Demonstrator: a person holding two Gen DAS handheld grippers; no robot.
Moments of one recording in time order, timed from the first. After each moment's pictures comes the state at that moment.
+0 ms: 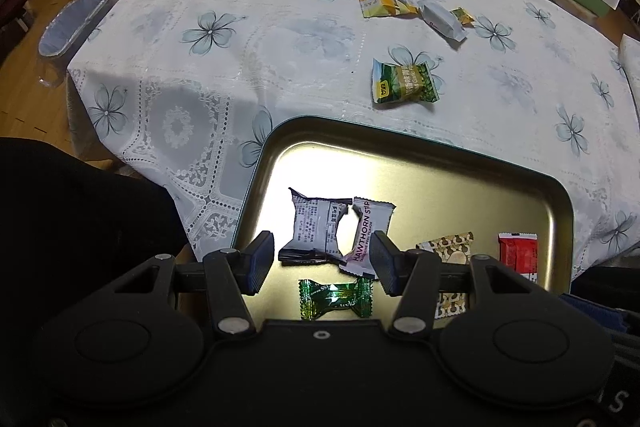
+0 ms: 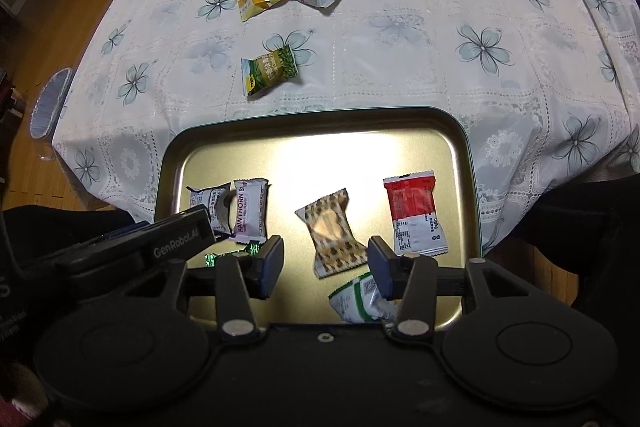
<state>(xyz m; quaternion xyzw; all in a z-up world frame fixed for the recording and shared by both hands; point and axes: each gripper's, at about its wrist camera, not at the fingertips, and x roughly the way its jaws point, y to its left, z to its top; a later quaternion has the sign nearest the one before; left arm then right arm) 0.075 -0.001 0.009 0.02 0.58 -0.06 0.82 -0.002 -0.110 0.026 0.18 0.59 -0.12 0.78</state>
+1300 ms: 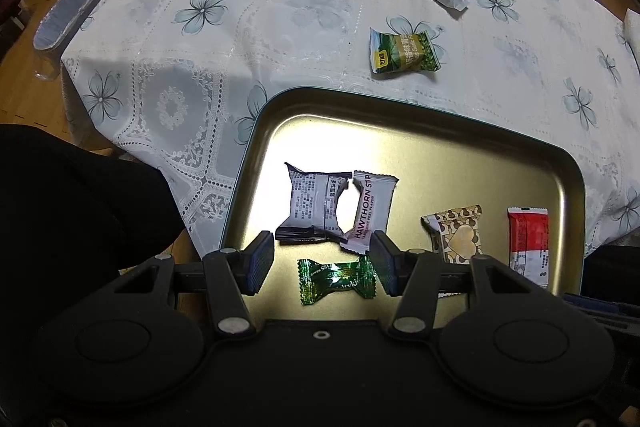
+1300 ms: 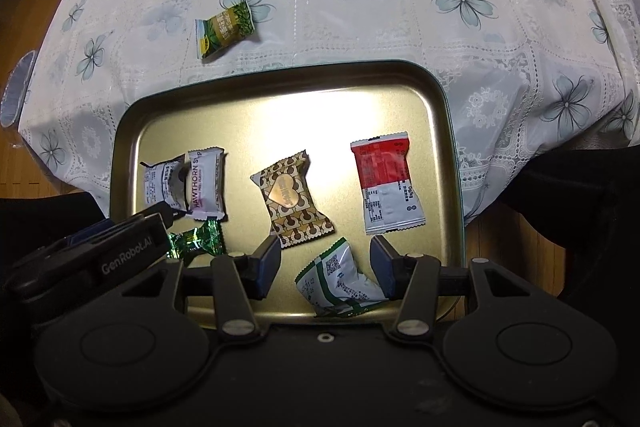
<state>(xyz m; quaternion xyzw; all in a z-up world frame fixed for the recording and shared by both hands) 0.073 -0.006 -0.005 0.04 0.60 -0.07 0.80 0.002 -0.124 -0.010 0.18 0.65 -0.14 0.73</state>
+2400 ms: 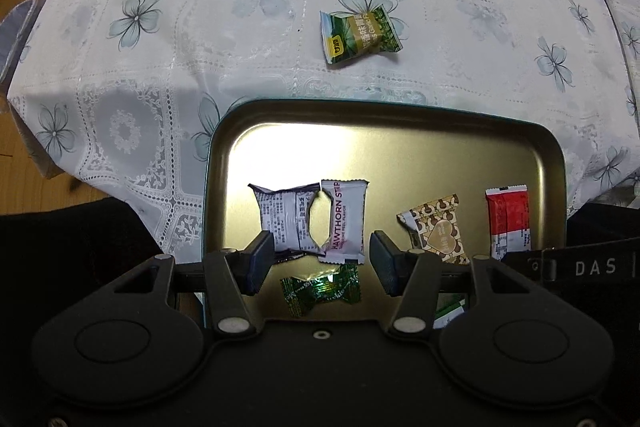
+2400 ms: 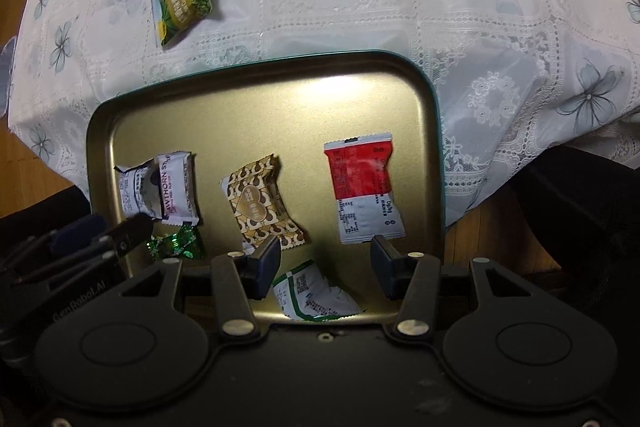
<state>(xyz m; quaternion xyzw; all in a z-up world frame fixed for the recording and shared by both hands) 0.118 -0.024 -0.004 0.08 0.66 -0.14 0.74 0.050 -0.174 -0.041 0.22 0.73 -0.09 0.64</state>
